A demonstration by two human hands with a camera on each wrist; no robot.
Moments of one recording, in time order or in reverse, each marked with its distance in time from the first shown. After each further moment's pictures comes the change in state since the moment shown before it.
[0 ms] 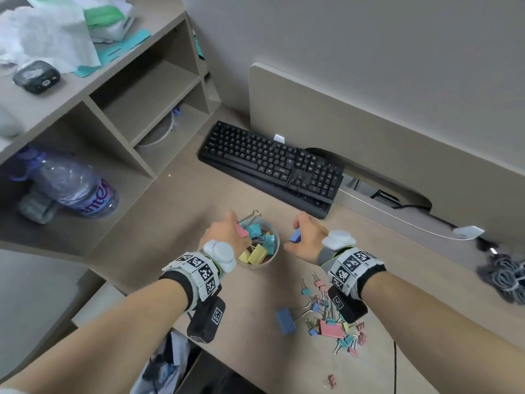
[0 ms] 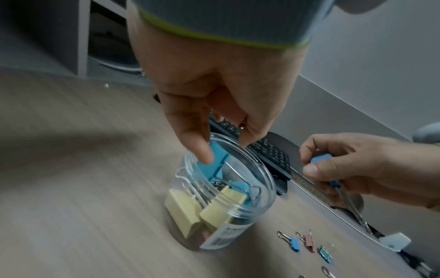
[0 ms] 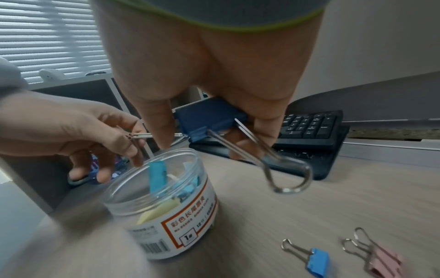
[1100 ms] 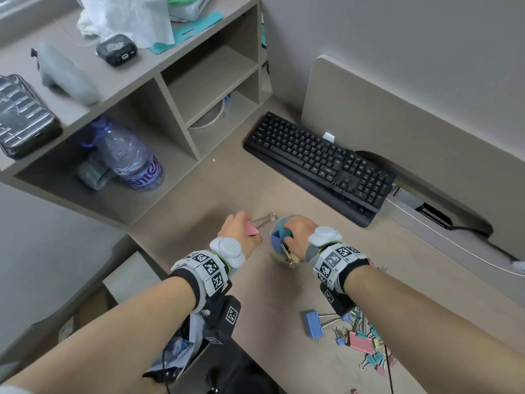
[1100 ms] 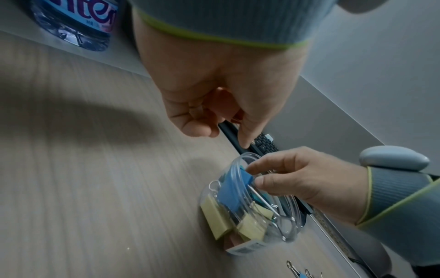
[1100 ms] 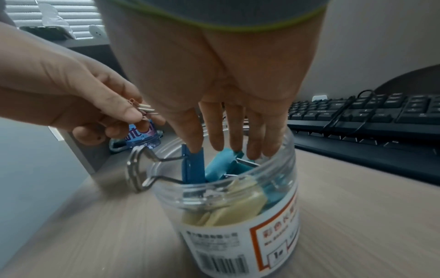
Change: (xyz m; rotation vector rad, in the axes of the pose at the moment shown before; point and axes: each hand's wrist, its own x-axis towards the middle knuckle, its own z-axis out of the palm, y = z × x) left_hand 0.003 -0.069 0.001 -0.269 0.057 -0.056; right_hand 0.048 -0.069 0.061 -0.318 -0.153 -0.241
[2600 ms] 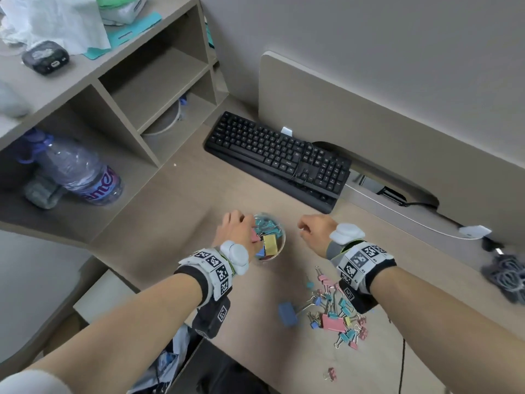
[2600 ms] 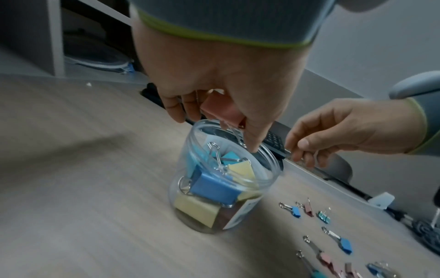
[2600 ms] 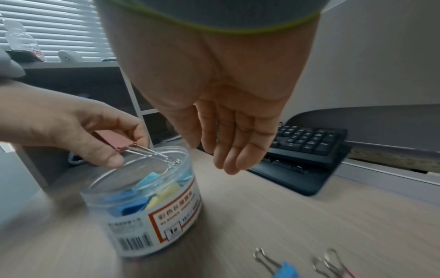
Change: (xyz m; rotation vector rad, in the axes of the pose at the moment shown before) left_hand -0.008 0.045 0.047 0.423 -0.033 0.391; right_hand -0.066 0.085 -0.028 0.101 0.123 0.150
